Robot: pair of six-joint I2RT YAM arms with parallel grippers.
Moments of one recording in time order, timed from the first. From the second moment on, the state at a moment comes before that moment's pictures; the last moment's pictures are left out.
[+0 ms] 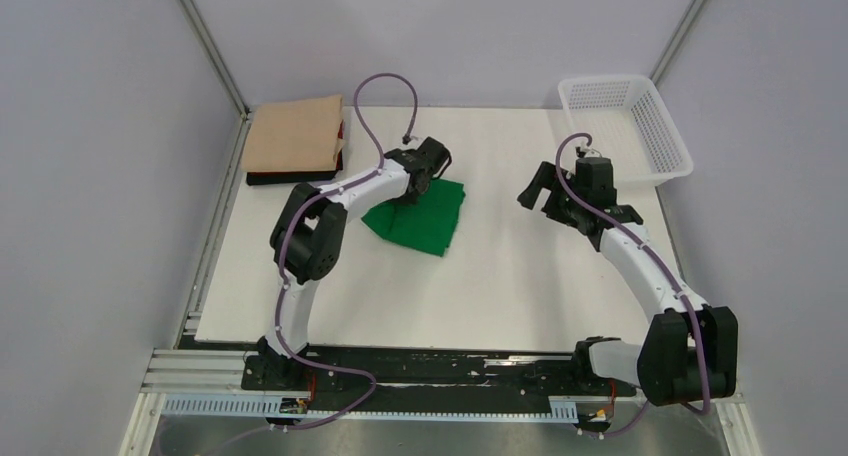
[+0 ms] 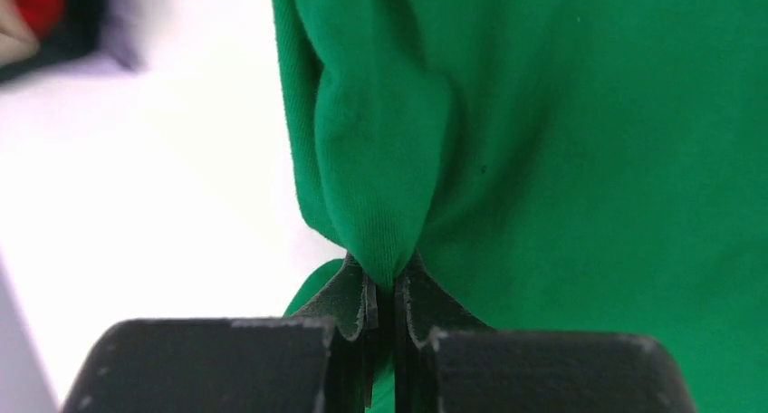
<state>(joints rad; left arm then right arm) -0.66 2.10 1.63 -0.76 -0.55 -0.43 0.12 1.25 0.87 -0.31 -0.16 0.49</state>
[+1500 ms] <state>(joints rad) -0.38 2.09 2.12 -0.56 -0.89 0.36 0.12 1.24 0.84 -0.32 0.10 0.50</state>
